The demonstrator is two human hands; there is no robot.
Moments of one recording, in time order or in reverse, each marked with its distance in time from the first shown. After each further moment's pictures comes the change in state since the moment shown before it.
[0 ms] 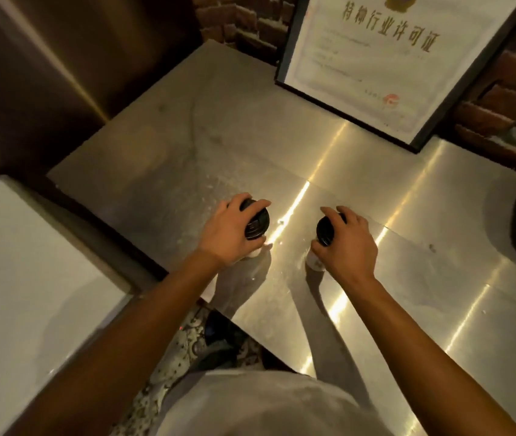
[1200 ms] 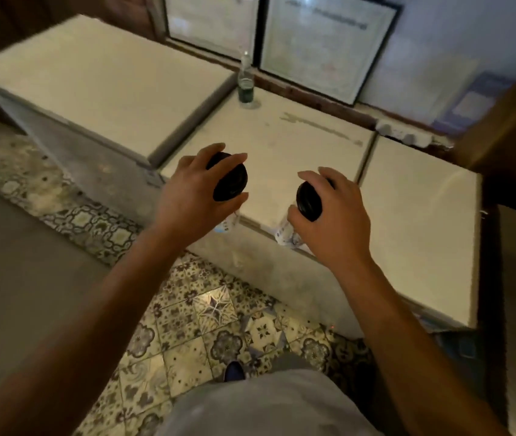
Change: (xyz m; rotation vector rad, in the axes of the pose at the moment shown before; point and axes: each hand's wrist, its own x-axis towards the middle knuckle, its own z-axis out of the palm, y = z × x) left_hand -0.789 -0.157 -0.107 0.181 0.954 -1.222; right_hand -0.505 -0.518 0.140 0.232 -0.394 -1.545
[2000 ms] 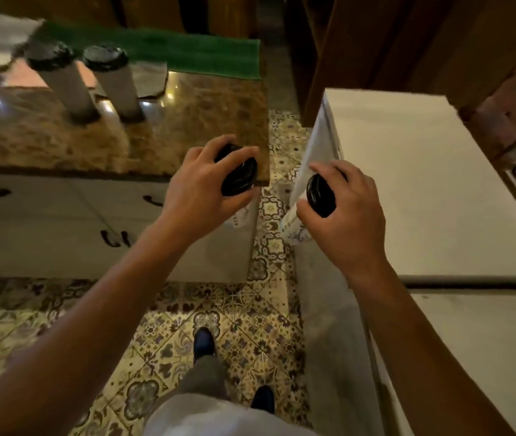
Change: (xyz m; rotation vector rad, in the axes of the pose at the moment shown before) left_hand -0.086 -0.292 -0.195 0.404 0.433 -0.876; right_hand 0.201 -0.388 0.234 0.374 -0.379 -0.920
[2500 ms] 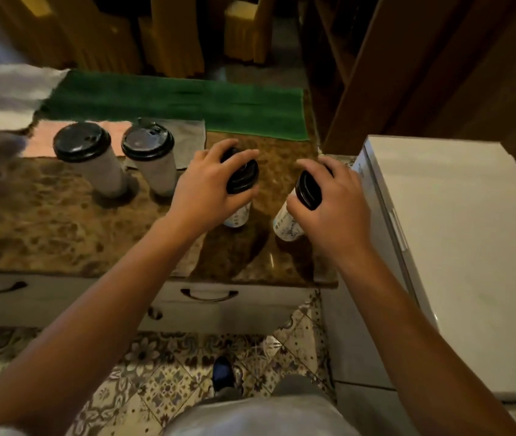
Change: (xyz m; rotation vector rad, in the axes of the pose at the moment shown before) left_hand 0.186 -0.192 -0.008 0.033 -0.051 -0.040; right_hand 0.225 -0.082 0.143 -0.003 -0.059 -0.016
